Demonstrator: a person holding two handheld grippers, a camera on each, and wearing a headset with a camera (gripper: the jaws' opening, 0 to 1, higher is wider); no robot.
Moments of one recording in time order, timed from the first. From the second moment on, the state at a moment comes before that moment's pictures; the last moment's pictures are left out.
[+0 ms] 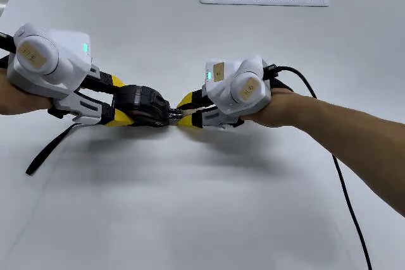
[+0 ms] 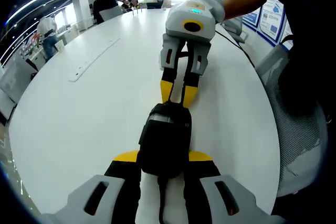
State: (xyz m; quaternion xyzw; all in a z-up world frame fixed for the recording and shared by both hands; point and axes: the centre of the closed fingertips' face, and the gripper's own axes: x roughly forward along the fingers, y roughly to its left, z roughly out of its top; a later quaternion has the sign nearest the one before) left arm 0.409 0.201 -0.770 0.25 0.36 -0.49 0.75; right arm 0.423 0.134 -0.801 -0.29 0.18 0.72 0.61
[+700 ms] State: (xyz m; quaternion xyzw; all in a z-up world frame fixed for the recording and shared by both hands) left arm 0.406 0.200 -0.770 0.26 0.36 -0.49 0.75; right arm 0.426 0.107 -0.801 -0.29 0.19 0.71 0.61
